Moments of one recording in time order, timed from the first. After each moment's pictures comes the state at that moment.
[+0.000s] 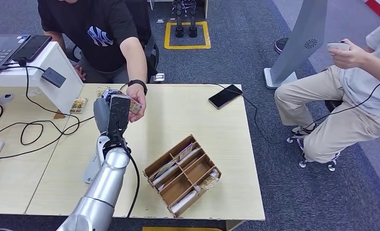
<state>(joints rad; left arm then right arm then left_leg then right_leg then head) -0.53 -0.21 -0.15 -1.00 -0.49 0.64 -0.23 -0.11 0.34 -1.54 -0.59 0.72 -0.69 -0.28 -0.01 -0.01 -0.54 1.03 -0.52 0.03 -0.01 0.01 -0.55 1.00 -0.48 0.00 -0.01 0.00</state>
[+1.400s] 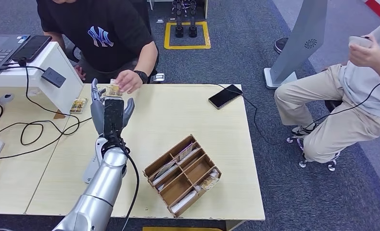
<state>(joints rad) -0.54 -0.19 -0.16 -0.96 -0.35 0.69 -0.32 -0.12 0.34 -1.54 -0.56 0.69 -0.69 -0.29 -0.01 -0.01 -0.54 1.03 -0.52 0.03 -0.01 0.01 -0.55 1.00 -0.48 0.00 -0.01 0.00</state>
